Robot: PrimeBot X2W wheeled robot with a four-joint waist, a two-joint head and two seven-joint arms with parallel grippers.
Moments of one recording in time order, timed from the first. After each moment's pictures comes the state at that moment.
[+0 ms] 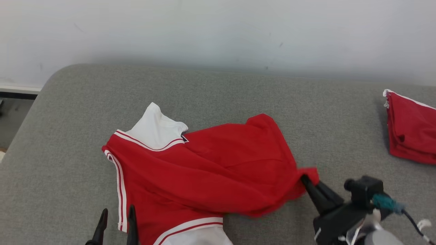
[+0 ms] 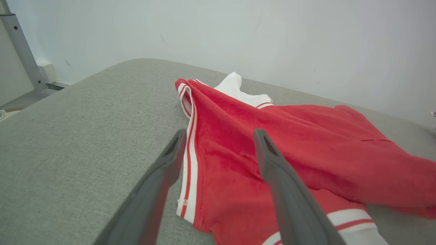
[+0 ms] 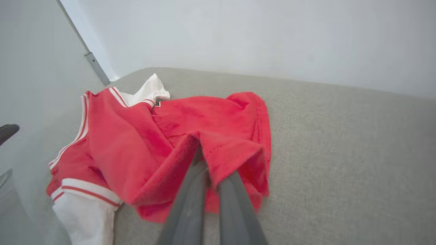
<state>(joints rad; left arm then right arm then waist) 0.06 0.05 -0.04 0.18 -0.28 -0.05 -0.26 -0.07 -0.38 0.38 0.06 0.51 0.13 0.00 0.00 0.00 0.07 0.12</state>
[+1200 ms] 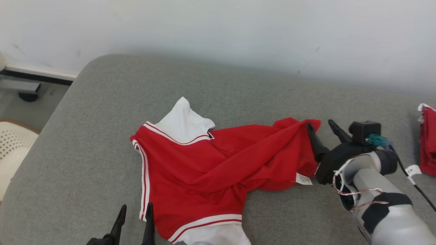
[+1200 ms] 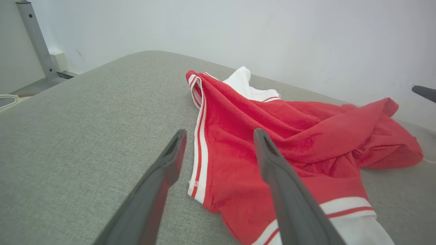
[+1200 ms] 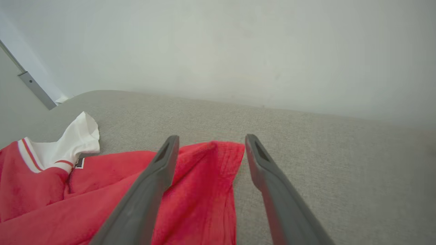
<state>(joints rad) 0.01 0.05 -0.14 0.25 -0.31 -0.05 -0.26 -0.75 -0.25 0.53 1.05 0.63 0.13 -0.26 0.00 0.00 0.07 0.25</state>
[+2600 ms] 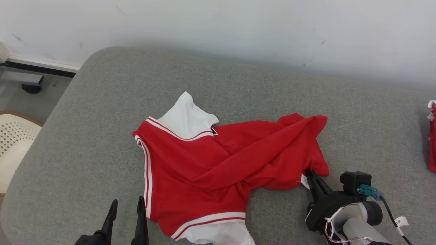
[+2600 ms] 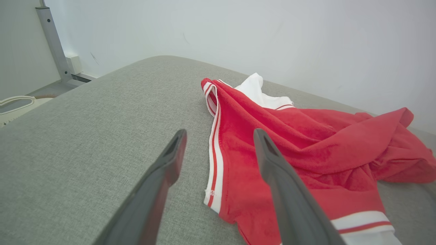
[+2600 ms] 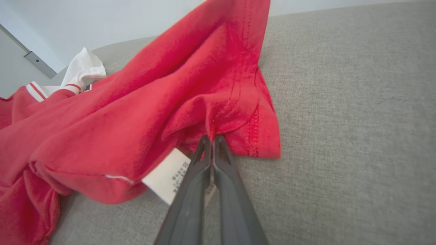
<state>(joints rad) 0.00 0.05 -0.10 0.22 -0.31 -0.04 -0.26 -0.47 -0.20 0.44 0.91 0.63 0.13 -0.26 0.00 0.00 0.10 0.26</state>
